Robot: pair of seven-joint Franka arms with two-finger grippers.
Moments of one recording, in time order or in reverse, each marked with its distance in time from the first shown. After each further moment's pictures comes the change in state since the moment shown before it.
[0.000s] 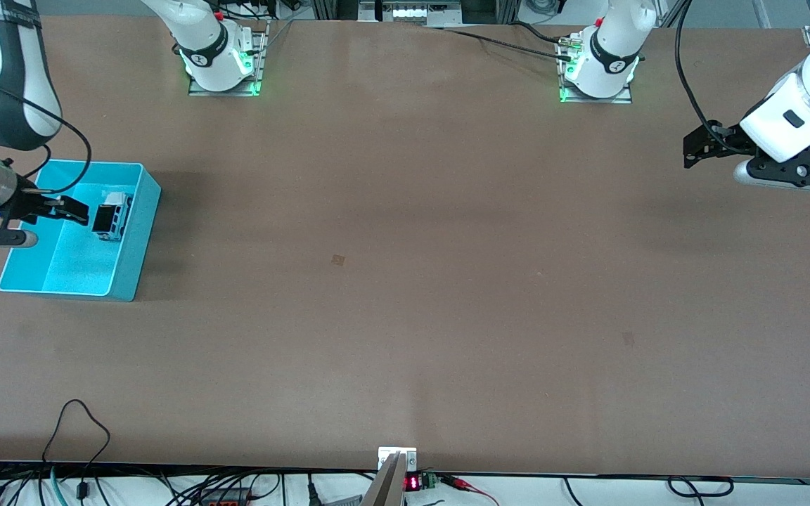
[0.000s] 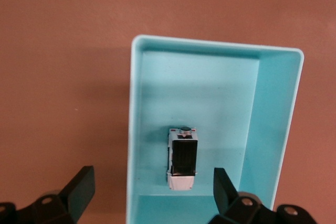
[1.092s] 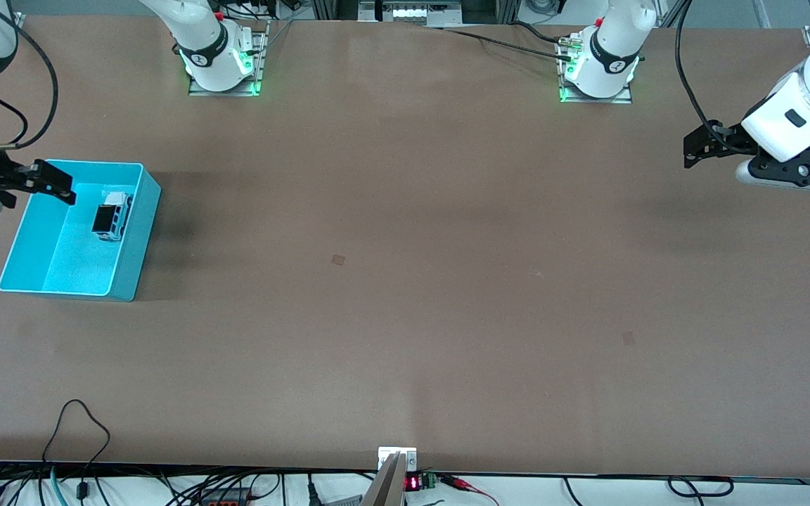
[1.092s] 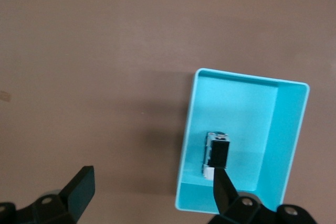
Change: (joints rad) left arm 0.001 0.000 0.001 0.002 -0.005 0.000 -0.003; right arm 0.113 -0.099 0.029 0.199 0.083 -0.245 0.021
